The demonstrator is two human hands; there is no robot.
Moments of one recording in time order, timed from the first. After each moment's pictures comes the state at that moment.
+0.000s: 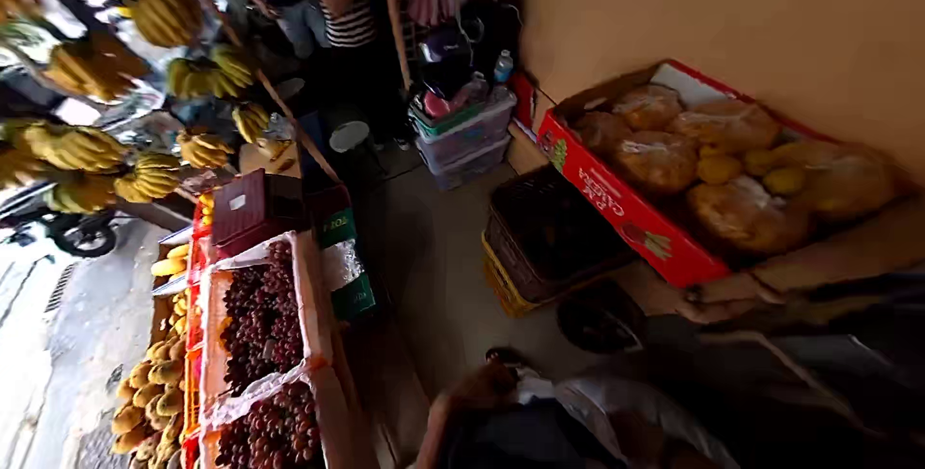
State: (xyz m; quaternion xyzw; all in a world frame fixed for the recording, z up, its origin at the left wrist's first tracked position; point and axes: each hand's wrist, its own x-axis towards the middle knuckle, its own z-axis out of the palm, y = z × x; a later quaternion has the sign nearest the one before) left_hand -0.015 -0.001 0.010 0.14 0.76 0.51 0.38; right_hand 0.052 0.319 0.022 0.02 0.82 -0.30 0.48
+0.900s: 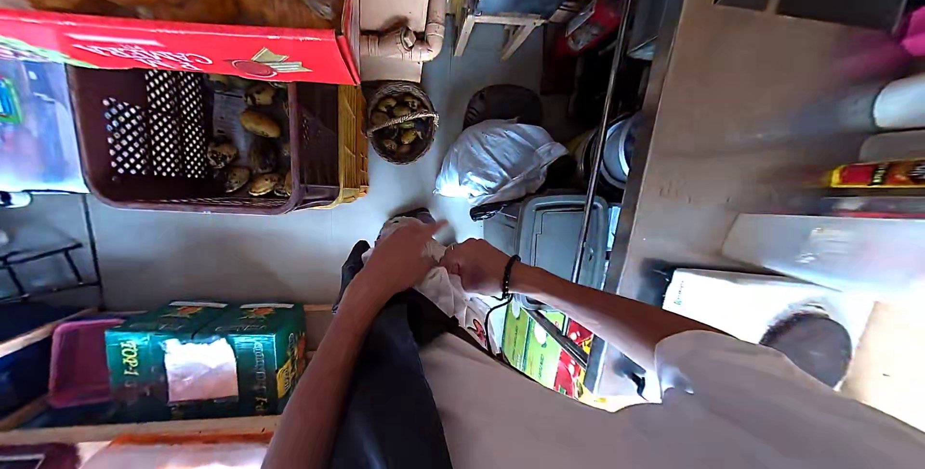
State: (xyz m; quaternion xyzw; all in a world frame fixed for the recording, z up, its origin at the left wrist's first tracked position) left_hand -0.061 0.221 0.031 0.52 0.66 0.06 0.54; right_hand 0.113 0.326 0.039 0.16 0.78 -0.52 0.32
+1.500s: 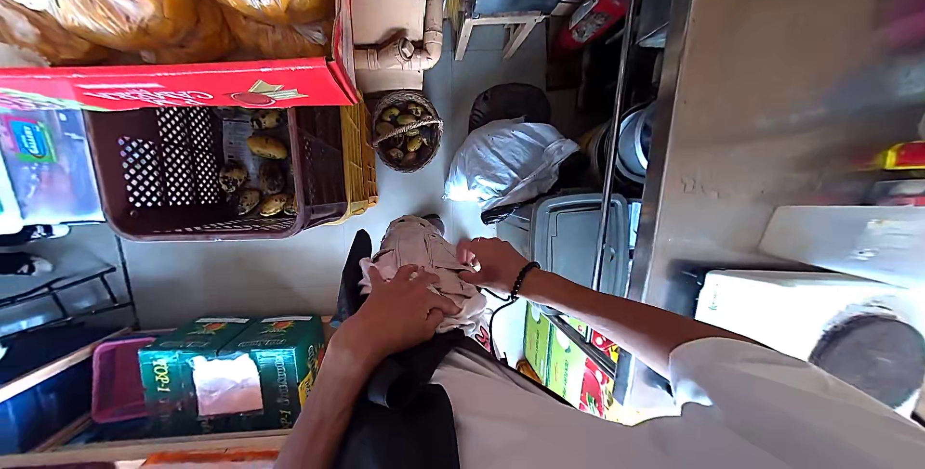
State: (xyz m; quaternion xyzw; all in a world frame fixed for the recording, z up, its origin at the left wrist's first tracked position) left_hand -0.070 0.219 0.091 0.60 0.54 -0.09 0.59; right_hand 0.121 0.338 0.006 0.31 0.75 -0.50 0.31
